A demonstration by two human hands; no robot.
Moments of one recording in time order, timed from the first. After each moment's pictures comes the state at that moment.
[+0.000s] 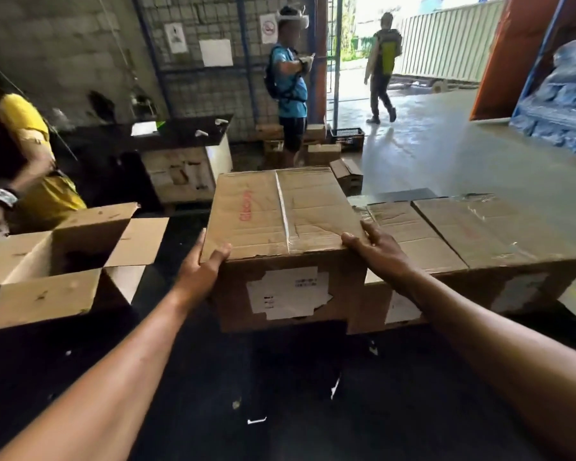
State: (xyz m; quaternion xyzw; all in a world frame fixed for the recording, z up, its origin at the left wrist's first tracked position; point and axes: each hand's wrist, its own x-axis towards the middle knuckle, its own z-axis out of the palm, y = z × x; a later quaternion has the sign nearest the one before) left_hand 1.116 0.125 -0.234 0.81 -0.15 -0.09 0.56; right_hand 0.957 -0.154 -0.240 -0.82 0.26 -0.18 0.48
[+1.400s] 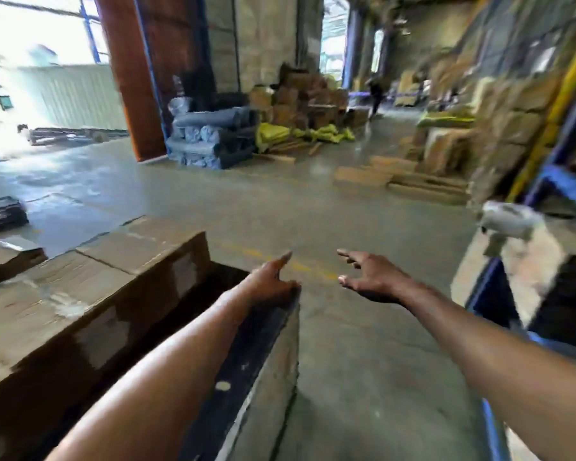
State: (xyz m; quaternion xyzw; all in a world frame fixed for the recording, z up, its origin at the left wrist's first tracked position) left_hand 0.612 -0.116 -0.195 0.55 -0.78 -0.28 0.14; right_hand 0.377 -0.080 -0.180 -0.71 0.66 -0.14 0.19
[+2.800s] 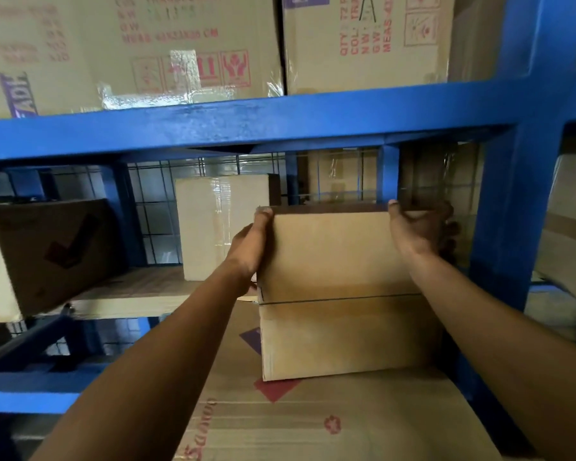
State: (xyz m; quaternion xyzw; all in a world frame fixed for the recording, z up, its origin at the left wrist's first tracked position) left_hand 0.178 0.513 -0.007 -0.18 -0.71 -0.67 -0.10; right_hand 0.308 0.725 0.008 0.37 0.63 -0.49 -0.47
